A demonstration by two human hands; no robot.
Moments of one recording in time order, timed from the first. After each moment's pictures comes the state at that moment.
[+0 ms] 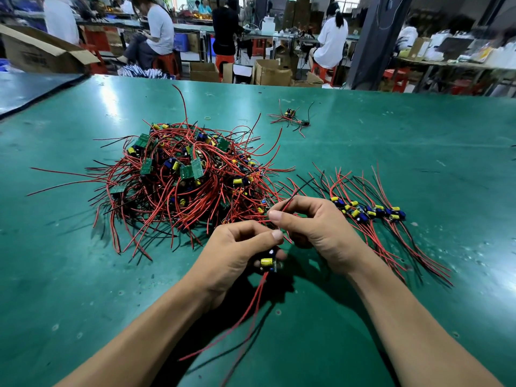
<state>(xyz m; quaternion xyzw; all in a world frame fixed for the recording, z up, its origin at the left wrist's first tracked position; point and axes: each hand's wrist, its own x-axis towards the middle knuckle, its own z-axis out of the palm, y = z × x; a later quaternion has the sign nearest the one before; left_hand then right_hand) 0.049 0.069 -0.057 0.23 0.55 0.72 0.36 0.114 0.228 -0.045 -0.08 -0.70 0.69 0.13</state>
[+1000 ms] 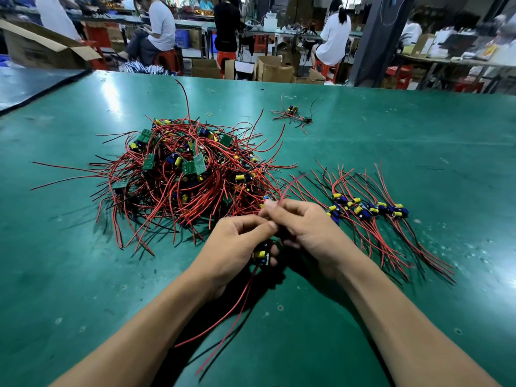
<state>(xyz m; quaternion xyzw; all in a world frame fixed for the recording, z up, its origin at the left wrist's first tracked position) 0.044 0.073 -0.059 0.21 0.58 0.71 0.35 0.102 0.216 -0.058 -0.14 -0.62 0.77 0.08</state>
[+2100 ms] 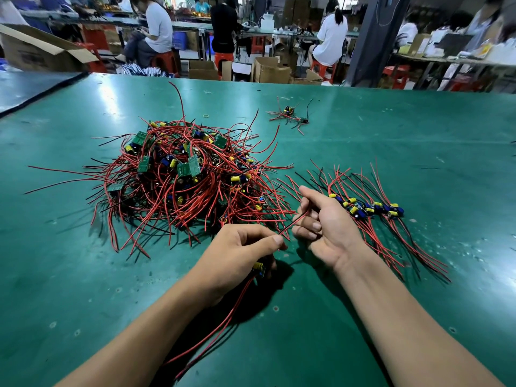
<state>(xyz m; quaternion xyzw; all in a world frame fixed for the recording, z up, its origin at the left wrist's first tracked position) 0.049 0.072 -0.059 0.30 0.63 0.64 0.32 0.097 0.235 -0.048 -0.28 -0.40 0.85 0.19</state>
